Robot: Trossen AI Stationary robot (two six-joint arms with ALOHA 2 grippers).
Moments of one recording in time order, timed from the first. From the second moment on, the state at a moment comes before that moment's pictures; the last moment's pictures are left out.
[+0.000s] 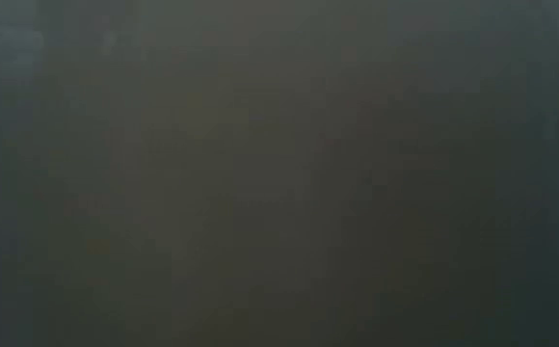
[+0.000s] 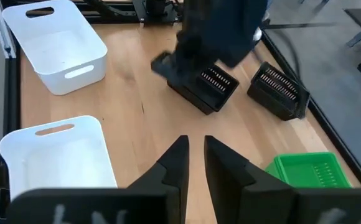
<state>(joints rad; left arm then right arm) -0.17 1.65 1.33 -1.01 -0.24 -0.75 0.73 1.94 2.19 -1.41 0.84 0.81</state>
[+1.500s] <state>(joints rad) -0.55 0.96 1.33 -1.05 -0.48 -0.62 -0.21 2.16 2.19 -1.00 -0.02 -0.40</state>
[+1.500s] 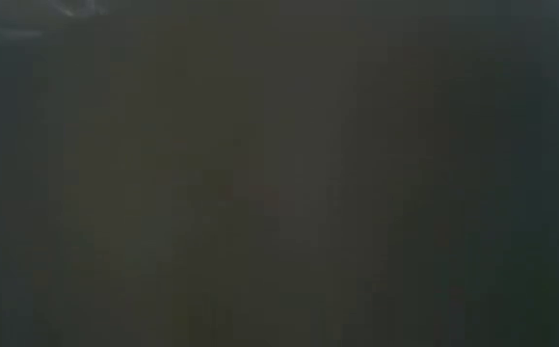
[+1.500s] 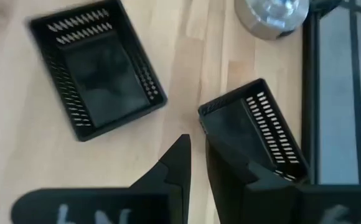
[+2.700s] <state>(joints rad) -0.55 0.96 1.33 -1.23 -0.59 -0.62 -0.42 2.25 2.19 -0.97 -0.03 -0.36</state>
